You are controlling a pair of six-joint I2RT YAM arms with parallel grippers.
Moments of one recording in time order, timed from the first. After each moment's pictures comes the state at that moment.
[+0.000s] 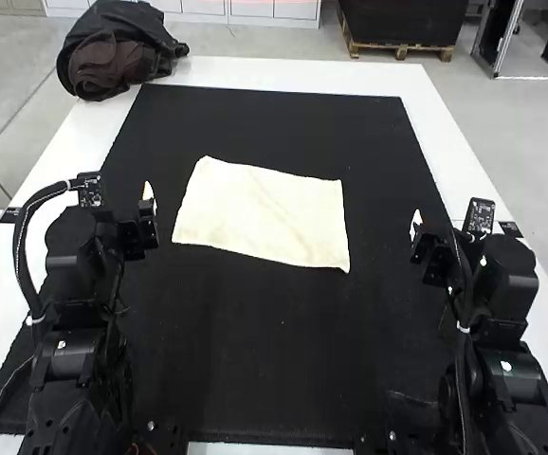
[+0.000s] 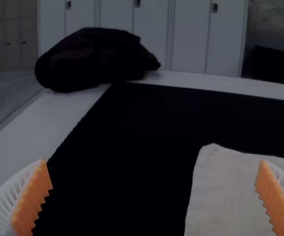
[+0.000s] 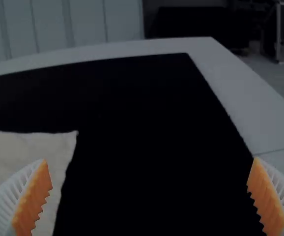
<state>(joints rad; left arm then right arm) 0.16 0.00 0.01 0.01 -0.04 -0.04 -0.01 0.01 0.01 -0.08 0.02 0.05</state>
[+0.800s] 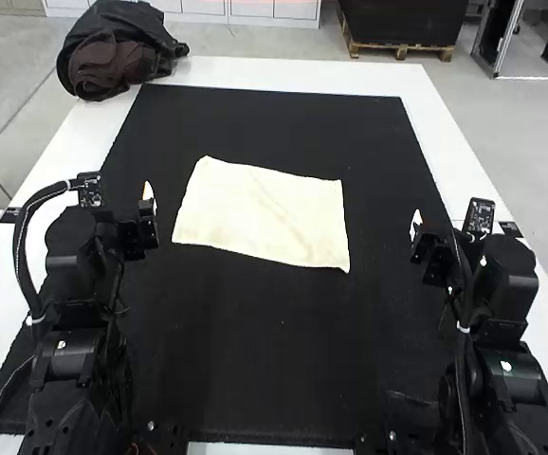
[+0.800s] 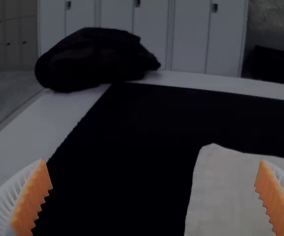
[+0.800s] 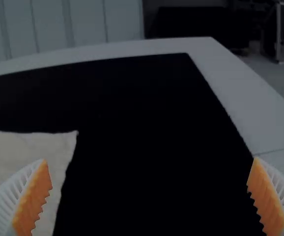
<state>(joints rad) 0.16 0.00 0.01 0.01 -0.04 -0.04 -0.01 0.01 0.01 -0.08 0.02 0.05</state>
